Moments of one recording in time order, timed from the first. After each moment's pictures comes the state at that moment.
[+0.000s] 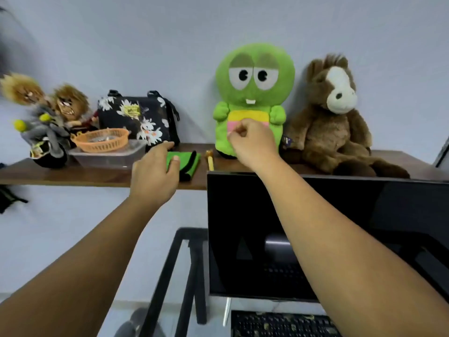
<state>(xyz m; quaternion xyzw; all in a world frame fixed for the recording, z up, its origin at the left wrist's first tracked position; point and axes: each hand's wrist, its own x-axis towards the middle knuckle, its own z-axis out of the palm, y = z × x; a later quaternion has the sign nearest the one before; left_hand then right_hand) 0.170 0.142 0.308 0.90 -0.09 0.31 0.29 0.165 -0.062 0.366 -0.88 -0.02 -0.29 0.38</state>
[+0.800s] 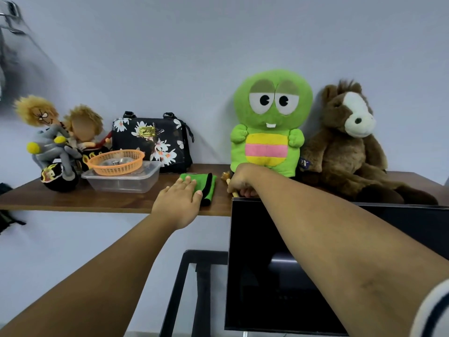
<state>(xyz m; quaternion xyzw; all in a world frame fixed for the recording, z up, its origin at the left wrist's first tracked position) 0.235 0.165 0.285 0.98 -0.14 0.10 0.12 0.255 -0.015 0.355 -0.96 0.10 0.19 0.16</state>
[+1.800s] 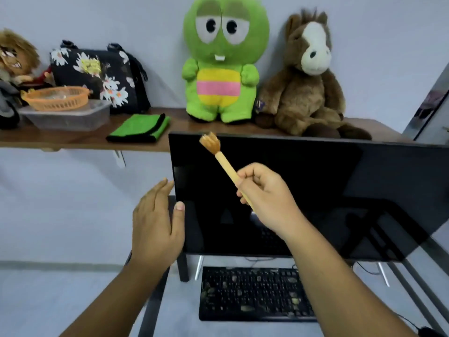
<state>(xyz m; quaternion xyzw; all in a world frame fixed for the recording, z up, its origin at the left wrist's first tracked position) 0.058 0.079 0.181 0.90 -0.12 0.28 0.32 0.029 -0.136 0.263 -0.81 -0.05 -0.11 0.58</state>
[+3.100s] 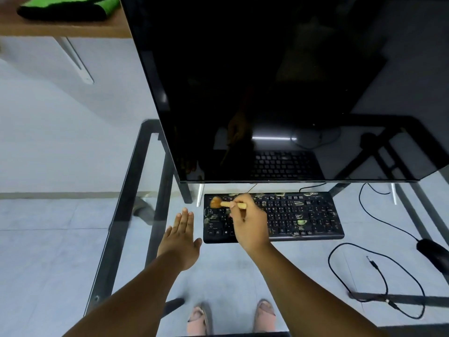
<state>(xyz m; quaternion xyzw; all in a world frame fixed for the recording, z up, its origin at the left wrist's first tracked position) 0.018 0.080 -0.071 0.95 -0.13 -0.27 0.04 -0.005 -0.106 -0.022 -0.83 0.15 -0.14 0.51</state>
